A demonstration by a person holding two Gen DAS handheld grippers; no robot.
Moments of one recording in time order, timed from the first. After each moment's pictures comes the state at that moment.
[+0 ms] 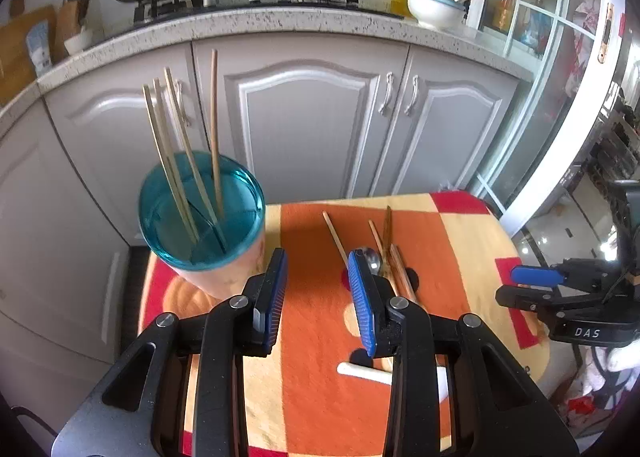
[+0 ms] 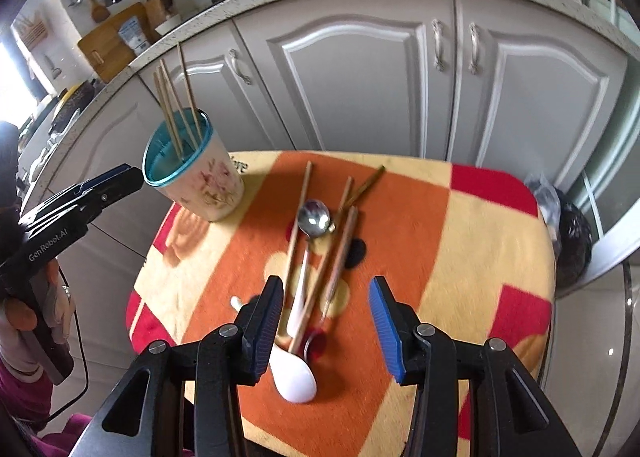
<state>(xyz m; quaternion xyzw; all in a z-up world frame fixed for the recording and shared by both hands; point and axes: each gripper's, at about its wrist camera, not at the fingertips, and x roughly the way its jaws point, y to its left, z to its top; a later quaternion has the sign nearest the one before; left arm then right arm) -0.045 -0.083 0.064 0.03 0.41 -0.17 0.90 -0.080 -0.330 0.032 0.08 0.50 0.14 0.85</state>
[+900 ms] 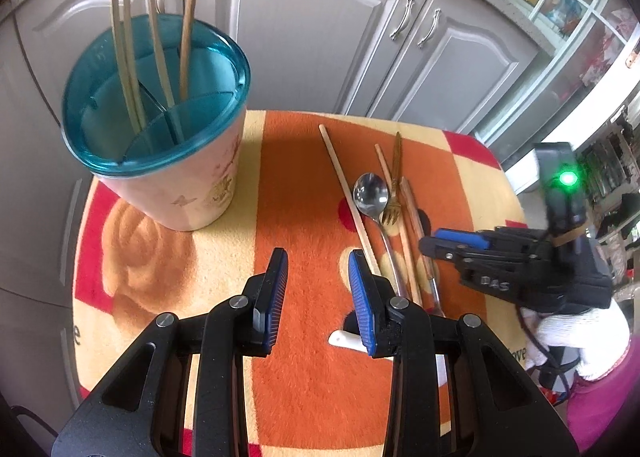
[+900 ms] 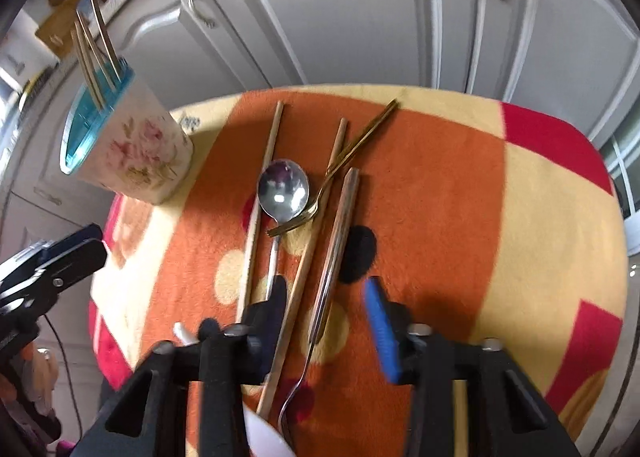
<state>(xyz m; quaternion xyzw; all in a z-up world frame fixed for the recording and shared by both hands) -0.015 -0.085 -0.018 -0.02 0.52 -0.18 0.83 -0.003 -0.301 -0.071 0.07 0.59 0.14 0.79</state>
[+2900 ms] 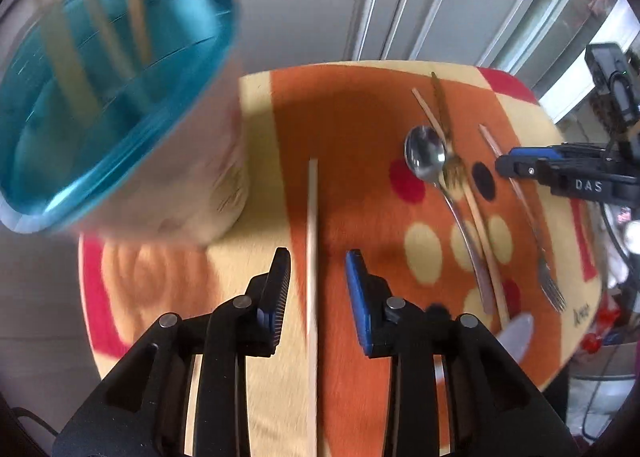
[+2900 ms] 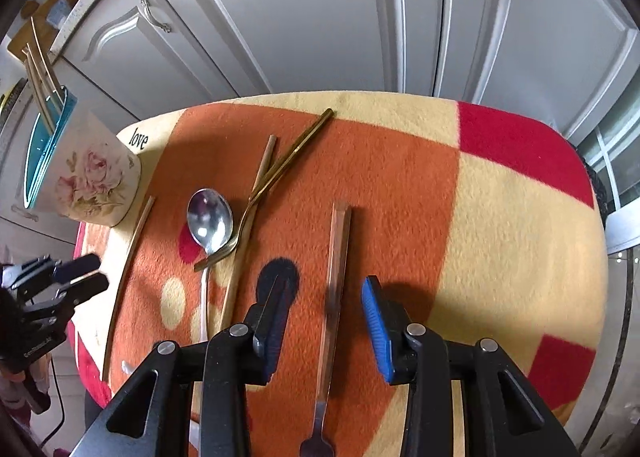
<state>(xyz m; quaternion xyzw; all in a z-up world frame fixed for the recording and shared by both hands) 0.019 -0.097 -0.068 0.10 0.56 -0.19 0.80 0.021 -0.342 -0.076 0.07 0.60 0.10 0.79</state>
